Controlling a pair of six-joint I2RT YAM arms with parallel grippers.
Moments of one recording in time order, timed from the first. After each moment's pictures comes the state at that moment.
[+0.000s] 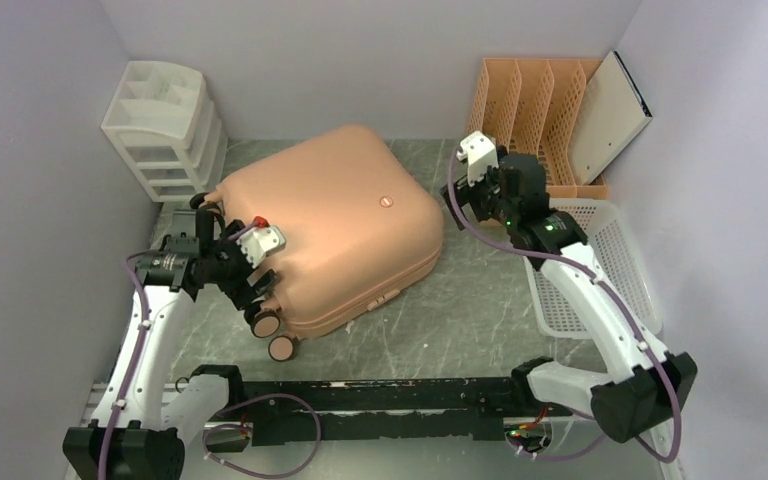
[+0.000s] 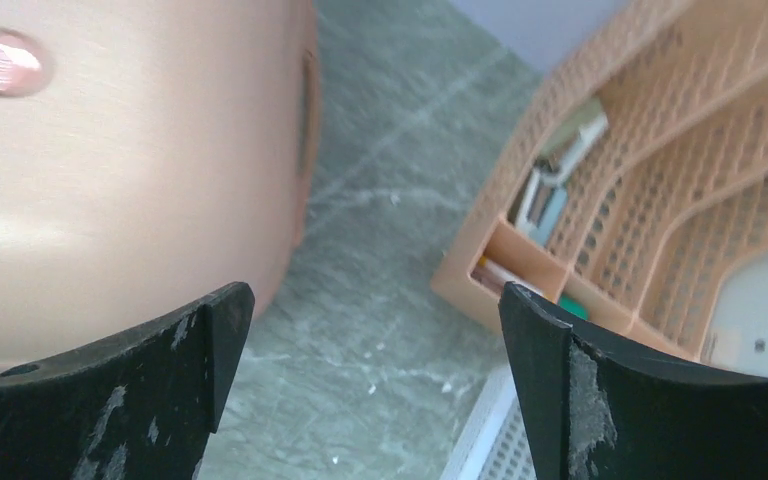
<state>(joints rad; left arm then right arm) -0.03 0.93 0.96 -1.00 0.39 0.83 0.38 1.18 1.14 -0.43 0.04 -0.32</state>
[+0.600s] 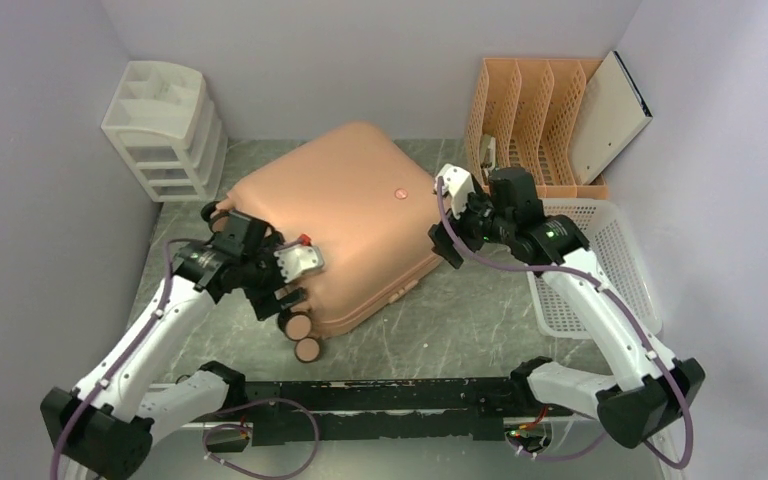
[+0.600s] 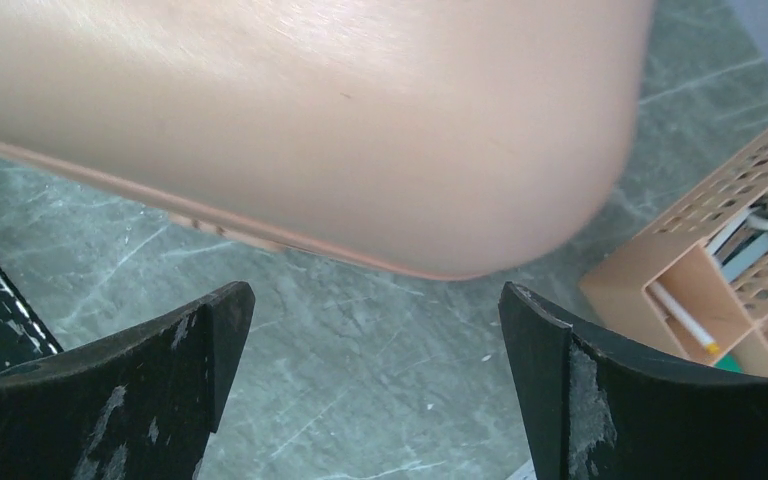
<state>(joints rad) -0.36 1.00 0.97 -1.03 0.22 0.75 0.45 1.11 1.20 -0.73 -0.32 -0.43</state>
